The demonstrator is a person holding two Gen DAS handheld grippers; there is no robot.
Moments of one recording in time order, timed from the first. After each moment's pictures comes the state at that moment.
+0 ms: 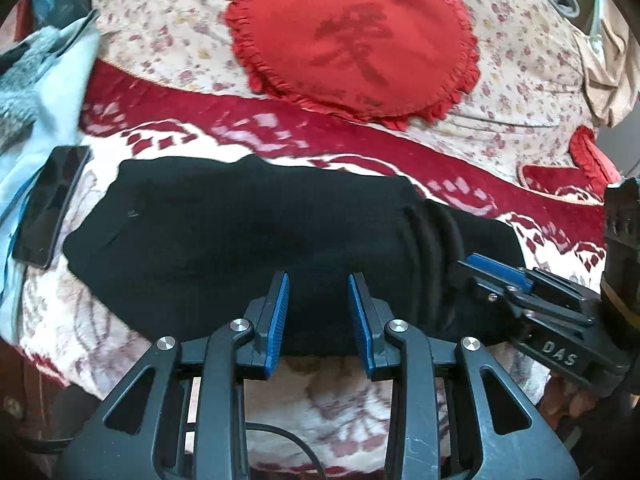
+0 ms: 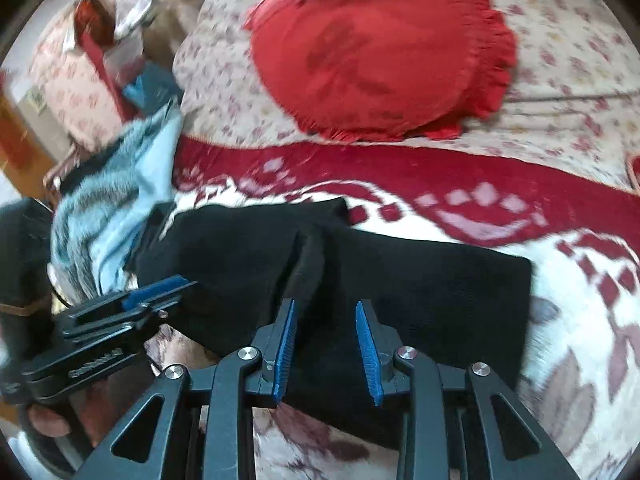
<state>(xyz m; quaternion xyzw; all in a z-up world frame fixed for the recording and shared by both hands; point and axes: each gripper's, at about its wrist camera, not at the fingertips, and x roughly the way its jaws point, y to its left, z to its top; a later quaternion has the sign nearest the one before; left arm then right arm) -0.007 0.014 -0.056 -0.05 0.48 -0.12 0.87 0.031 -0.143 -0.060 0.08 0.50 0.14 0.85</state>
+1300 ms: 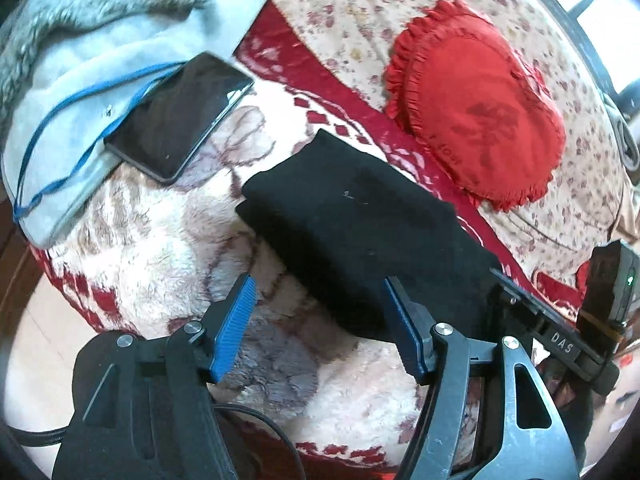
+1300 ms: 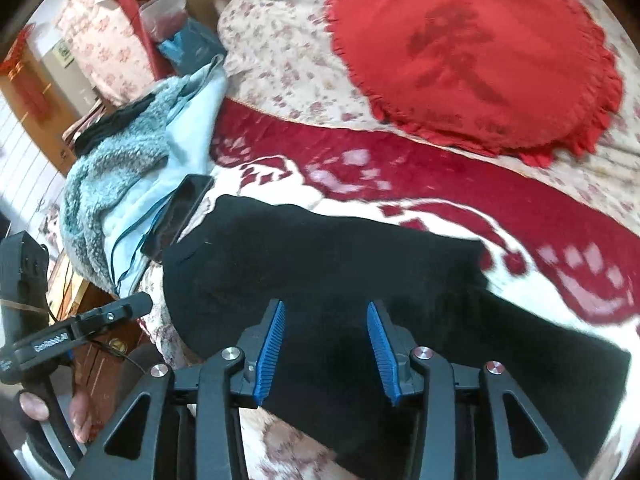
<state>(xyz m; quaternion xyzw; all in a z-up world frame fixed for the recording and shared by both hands) -0.027 0.169 -0.071 -0.25 0.48 -0.02 0.84 0.080 -0.056 -0.065 0.05 0.52 0.22 0.83</state>
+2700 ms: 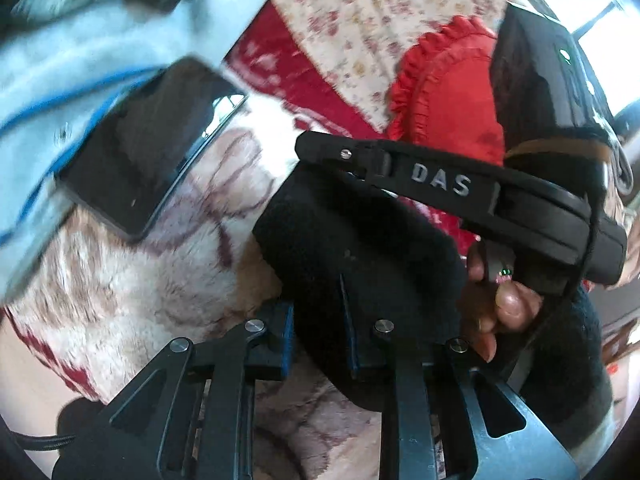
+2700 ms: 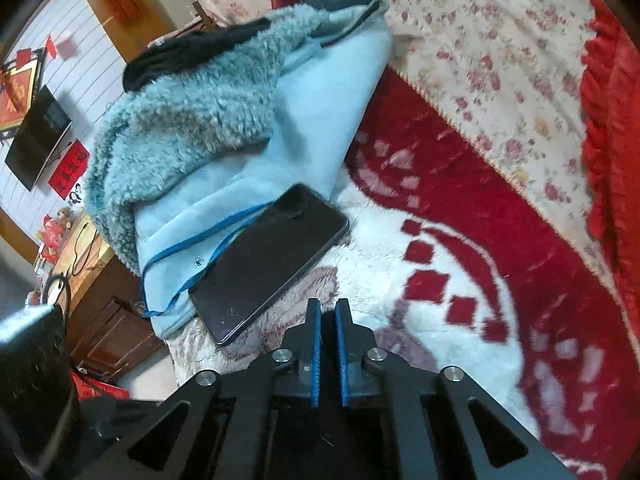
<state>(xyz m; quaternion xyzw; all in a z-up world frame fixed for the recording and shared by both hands) 0.016 0.190 -0.095 -0.28 0.46 -0.04 0.84 0.202 0.142 -0.103 -0.05 0.53 0.40 0.74</state>
